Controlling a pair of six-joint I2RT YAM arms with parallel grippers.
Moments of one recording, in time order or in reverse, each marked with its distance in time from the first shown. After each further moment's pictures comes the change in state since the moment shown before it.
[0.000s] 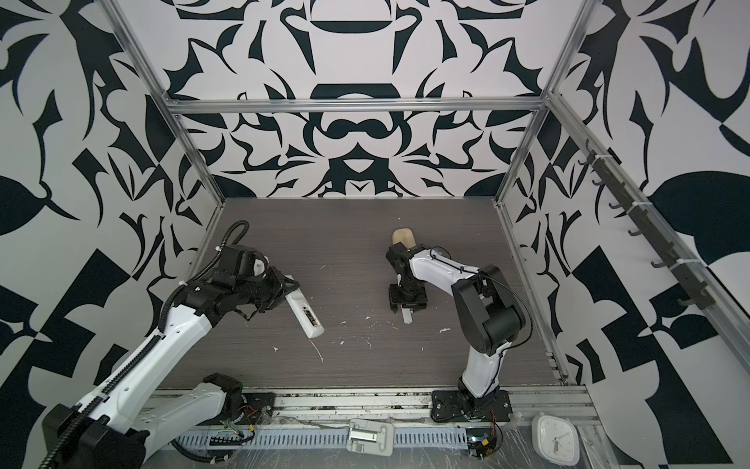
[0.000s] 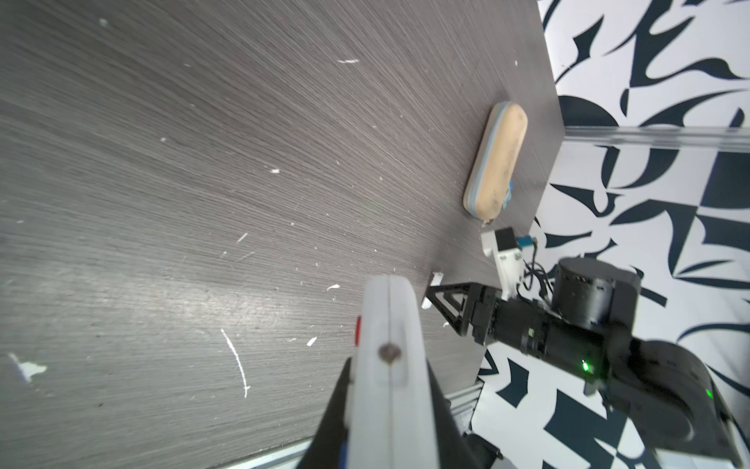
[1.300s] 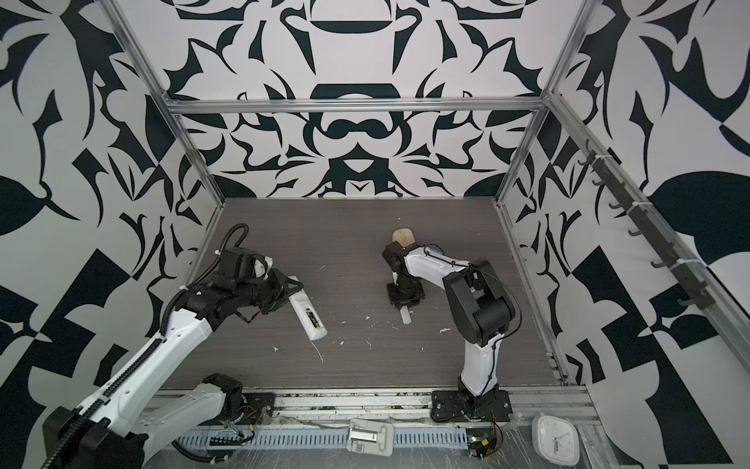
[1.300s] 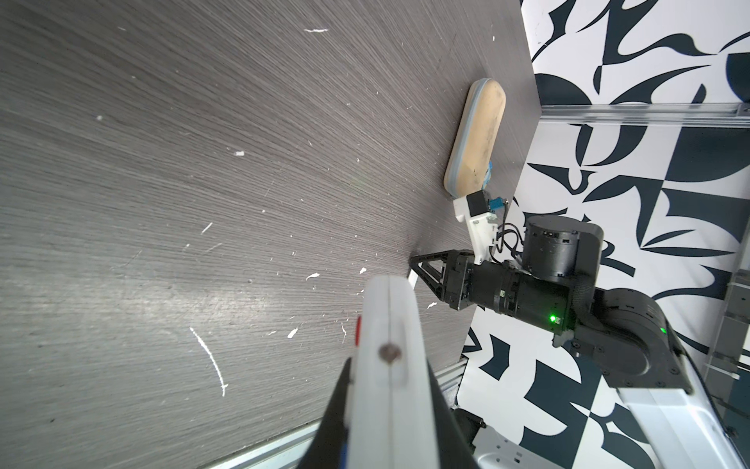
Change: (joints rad) left arm 0.002 -0.017 -0.048 0.074 0.067 -0.020; right arm 0.006 0.068 0.036 0.022 0.042 -0.107
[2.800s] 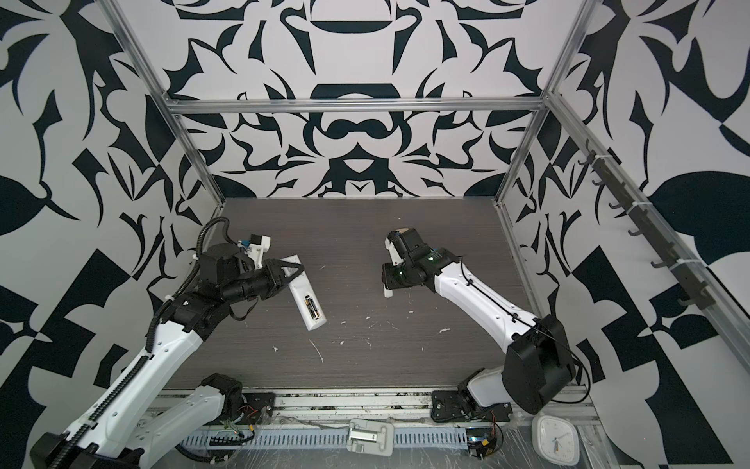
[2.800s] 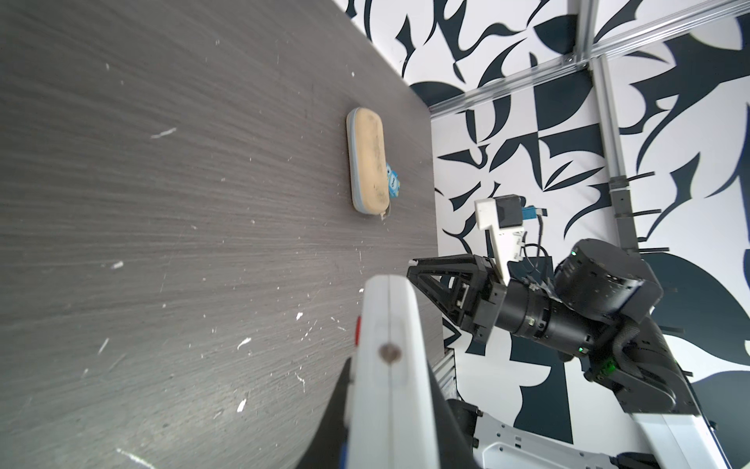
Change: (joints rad) left arm 0.027 -0.098 -0.006 0.238 0.093 0.161; right arm 0.056 -0.460 -0.060 0.247 -0.104 0.061
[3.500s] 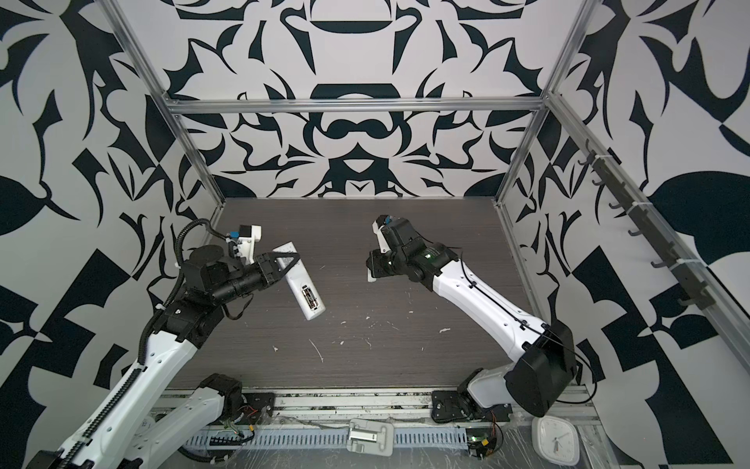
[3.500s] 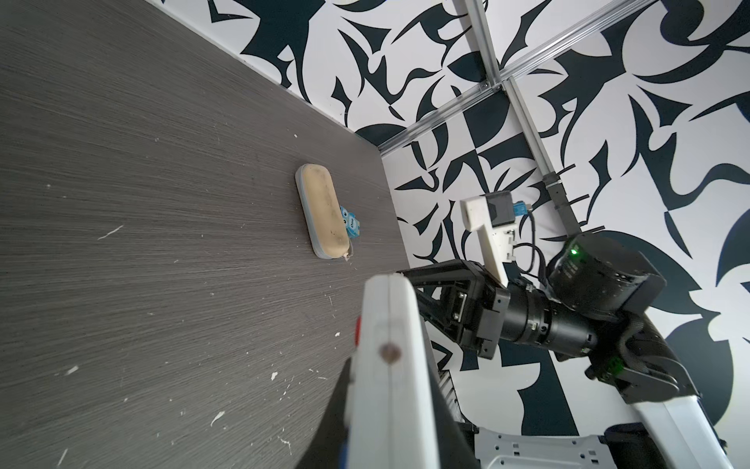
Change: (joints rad) left arm 0.013 -0.064 -0.022 0.166 0.023 0.046; right arm 0.100 -0.022 0.127 0.034 0.051 0.064
